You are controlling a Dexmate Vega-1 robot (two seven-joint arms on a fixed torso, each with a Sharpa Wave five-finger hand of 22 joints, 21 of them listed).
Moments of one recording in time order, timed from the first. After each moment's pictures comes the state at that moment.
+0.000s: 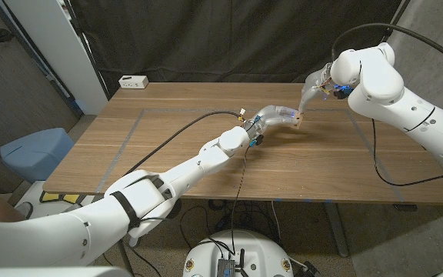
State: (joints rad) left arm 0.42 0.05 0.86 -0.85 -0.12 -0.37 -0.01; left_hand 0.98 0.04 0.28 -0.15 0.22 0.84 -0.18 0.28 0.21 0.88 -0.21 0.27 0.49 0.46 -0.05 0.21 0.20 0.13 0.14 0.21 0.18; right arm -0.41 -0.95 -0.67 -2.13 -0.89 -0.67 1.16; right_hand 0.78 -0.07 0.36 -0.18 0.20 0.41 -0.12 0.48 0.20 0.06 -0.04 0.19 0.20 0.12 0.07 0.18 0.18 0.46 0.16 0.18 0.16
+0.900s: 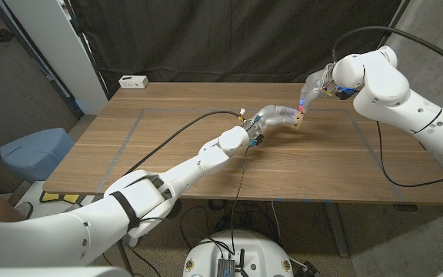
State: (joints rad) left arm 0.42 0.05 0.86 -0.85 -0.12 -0.37 -0.01; left_hand 0.98 0.04 0.28 -0.15 0.23 0.84 -0.18 0.28 0.21 0.88 -0.21 0.27 0.49 0.46 -0.05 0.21 0.20 0.13 0.14 0.21 0.18; right arm -0.44 -0.99 -0.65 -2.12 -0.85 -0.60 1.06; right_hand 0.85 -0.09 0.37 -0.17 0.19 0.49 -0.21 0.51 0.21 0.09 -0.12 0.20 0.20 0.12 0.02 0.19 0.18 0.46 0.15 0.18 0.16
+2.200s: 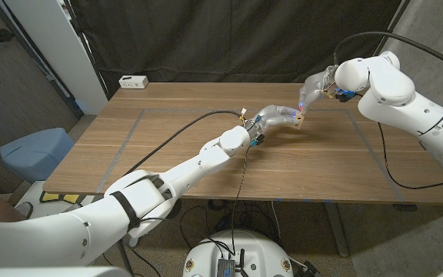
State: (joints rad) left arm 0.42 0.05 0.86 -0.86 -0.11 -0.36 -0.01; left_hand 0.97 0.05 0.28 -0.15 0.23 0.84 -0.18 0.28 0.21 0.88 -0.21 0.27 0.49 0.46 -0.05 0.21 0.20 0.13 0.14 0.21 0.18; right arm -0.46 -1.02 -0.63 -2.11 -0.74 -0.57 0.95; right_hand 0.88 -0.09 0.39 -0.16 0.19 0.61 -0.19 0.57 0.23 0.15 -0.15 0.20 0.20 0.15 -0.02 0.20 0.19 0.48 0.12 0.19 0.16
